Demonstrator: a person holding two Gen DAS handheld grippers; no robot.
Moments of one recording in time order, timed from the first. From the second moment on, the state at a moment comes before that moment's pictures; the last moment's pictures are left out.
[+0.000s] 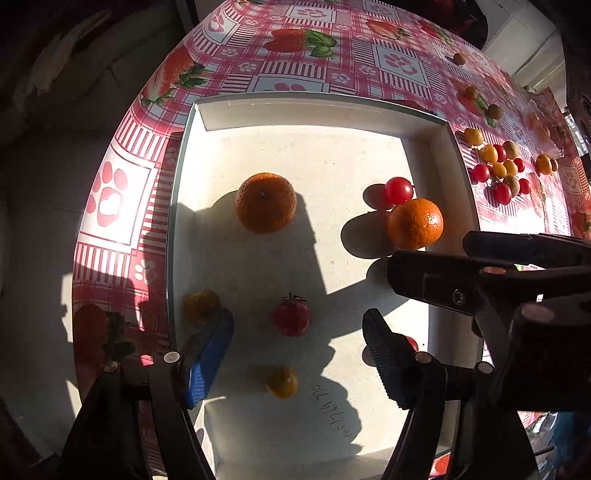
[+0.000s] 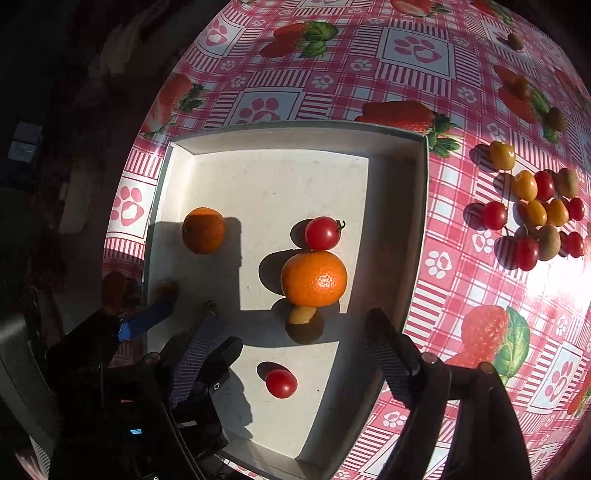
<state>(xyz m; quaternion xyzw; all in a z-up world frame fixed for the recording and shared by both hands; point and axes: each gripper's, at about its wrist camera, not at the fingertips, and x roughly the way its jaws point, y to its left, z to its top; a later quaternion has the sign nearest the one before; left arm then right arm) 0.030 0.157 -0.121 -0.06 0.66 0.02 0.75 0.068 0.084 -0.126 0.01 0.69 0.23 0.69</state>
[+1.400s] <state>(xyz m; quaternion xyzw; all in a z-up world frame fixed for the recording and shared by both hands) 0.149 -0.029 -0.113 0.09 0.63 -0.08 0.76 0.094 -0.163 -0.133 0.08 0.67 0.06 0.74</state>
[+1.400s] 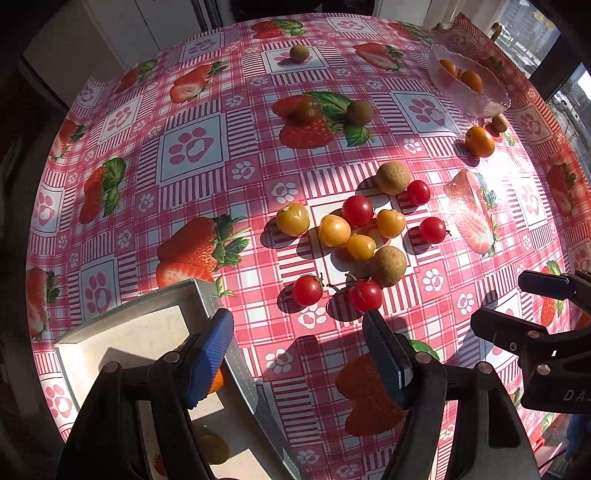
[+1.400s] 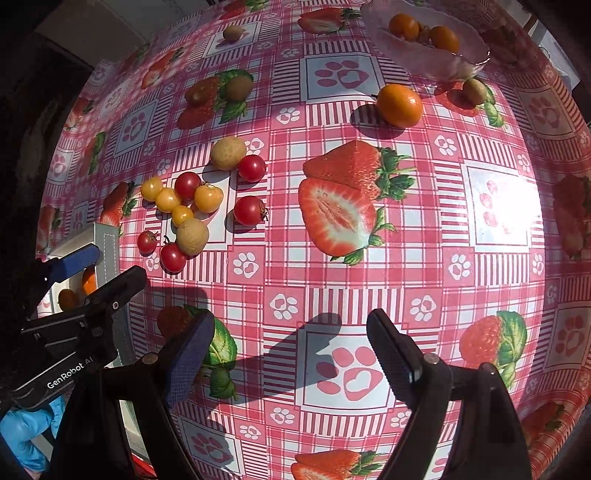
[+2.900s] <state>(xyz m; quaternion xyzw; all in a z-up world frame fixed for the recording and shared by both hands) 0.109 -0.045 -0.109 0.02 0.63 -0.15 0.76 0.083 -0.160 -0.134 0.11 0.65 0.10 0.75</state>
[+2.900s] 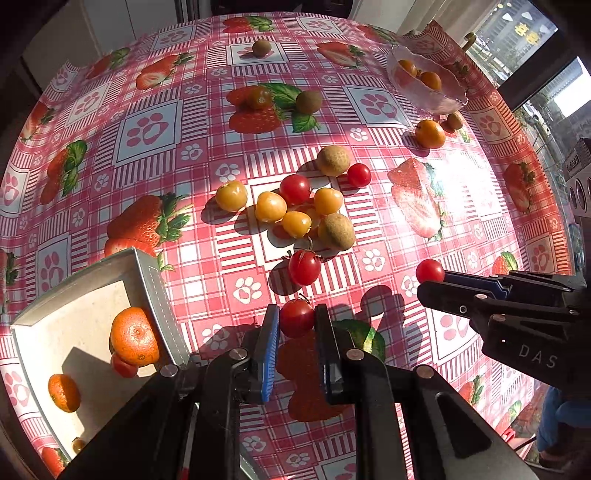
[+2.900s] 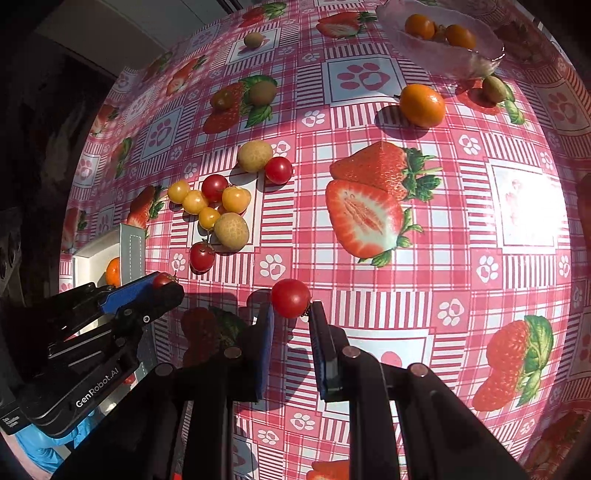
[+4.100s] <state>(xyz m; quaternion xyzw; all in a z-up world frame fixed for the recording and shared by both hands) 0.015 0.097 -0.059 -0.06 0.61 -0.06 0.79 0.015 -0.028 -0.077 0.03 0.64 0.19 0.75</state>
